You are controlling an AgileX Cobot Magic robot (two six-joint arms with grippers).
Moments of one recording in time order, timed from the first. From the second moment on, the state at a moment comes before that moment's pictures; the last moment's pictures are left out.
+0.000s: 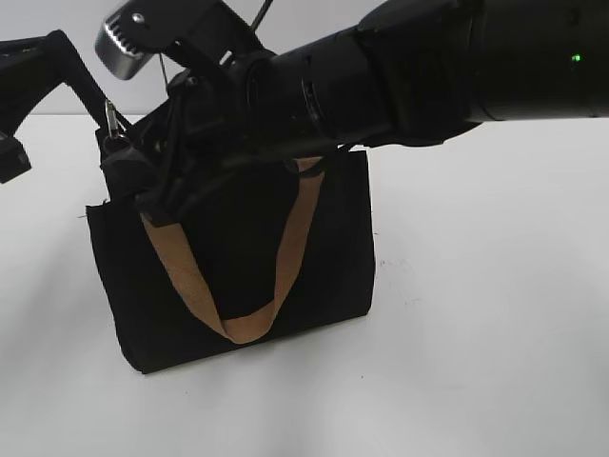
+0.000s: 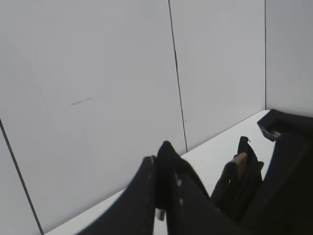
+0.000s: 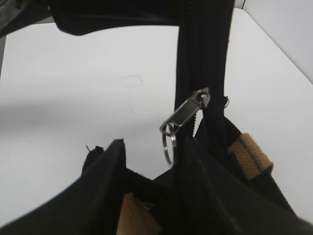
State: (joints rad) left arm -0.09 1.19 -0.44 0.76 -0.88 -0.29; right arm 0.74 1.79 -1.22 1.49 0.34 -1.80
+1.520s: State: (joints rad) left arm -0.09 1.19 -0.44 0.76 -0.88 -0.29; right arm 0.74 1.81 -1.22 1.56 0.30 -1.77
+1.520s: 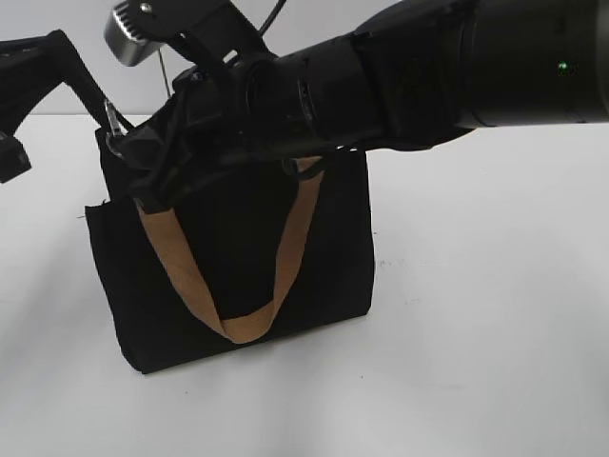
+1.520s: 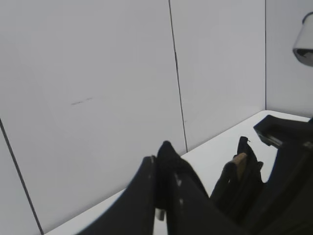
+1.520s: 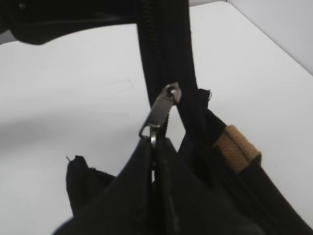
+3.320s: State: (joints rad) left arm -0.09 1.19 -0.44 0.73 -0.81 -0.29; right arm 0.74 1.83 -1.22 1.59 0.29 -1.69
